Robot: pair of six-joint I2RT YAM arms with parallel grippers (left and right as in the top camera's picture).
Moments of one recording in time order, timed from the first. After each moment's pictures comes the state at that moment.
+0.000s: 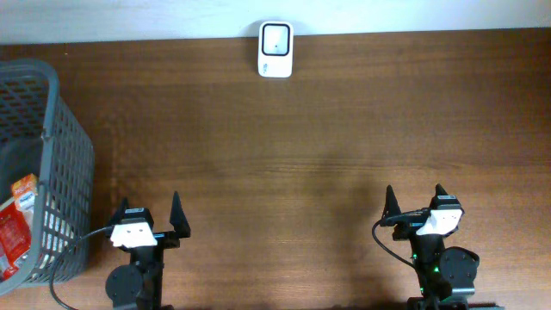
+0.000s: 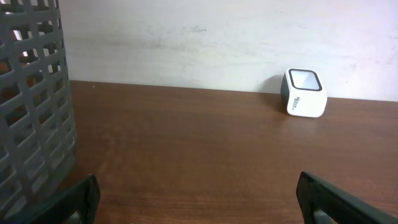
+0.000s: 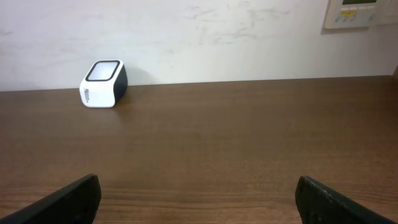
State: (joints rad) left arm 0.15 0.01 0.02 -0.07 0.09 -0.05; right arm -0.02 0.04 0.01 -0.07 -0.04 0.06
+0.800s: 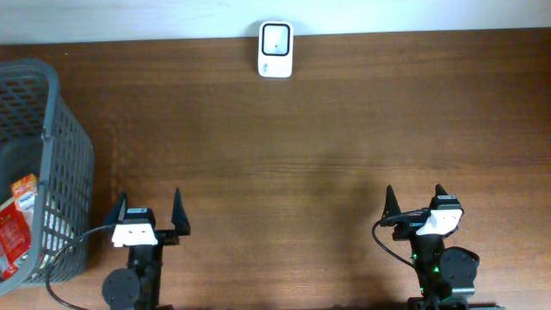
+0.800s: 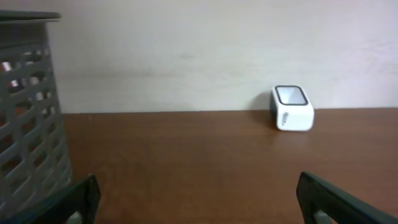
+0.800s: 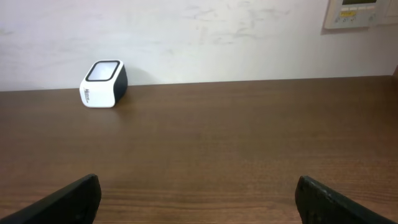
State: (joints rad) left arm 0.15 0.06 0.04 0.03 0.15 0.01; right arm -0.02 0.04 0.01 -0.07 -0.04 0.06
